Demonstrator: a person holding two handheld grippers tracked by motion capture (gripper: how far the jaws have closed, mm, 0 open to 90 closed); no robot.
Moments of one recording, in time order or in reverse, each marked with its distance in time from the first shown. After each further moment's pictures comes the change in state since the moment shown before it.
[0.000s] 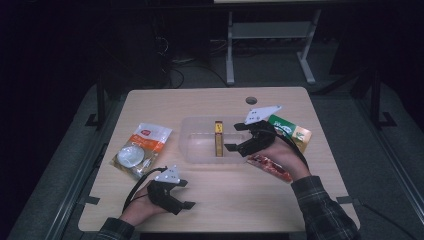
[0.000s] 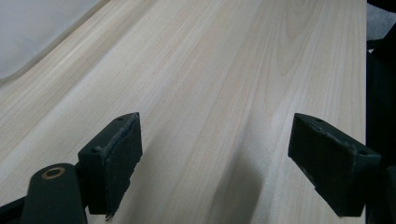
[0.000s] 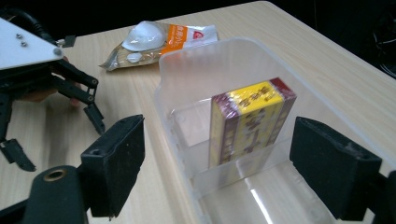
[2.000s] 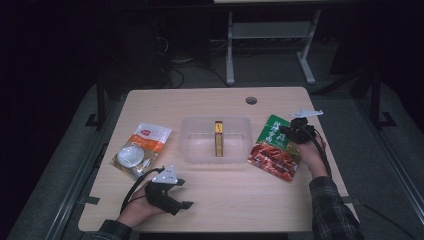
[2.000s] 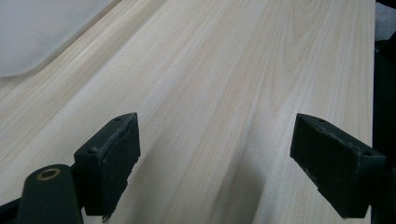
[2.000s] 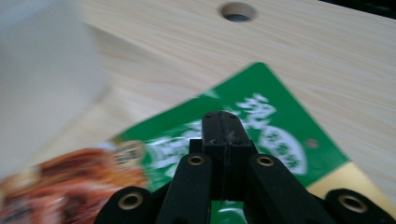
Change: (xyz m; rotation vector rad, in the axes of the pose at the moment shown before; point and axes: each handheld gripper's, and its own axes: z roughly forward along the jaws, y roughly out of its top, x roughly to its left) left arm -0.001 -0.004 -0.005 -0.006 0.029 -0.004; right arm -0.110 -0.116 -0.043 0.093 -0.545 0.365
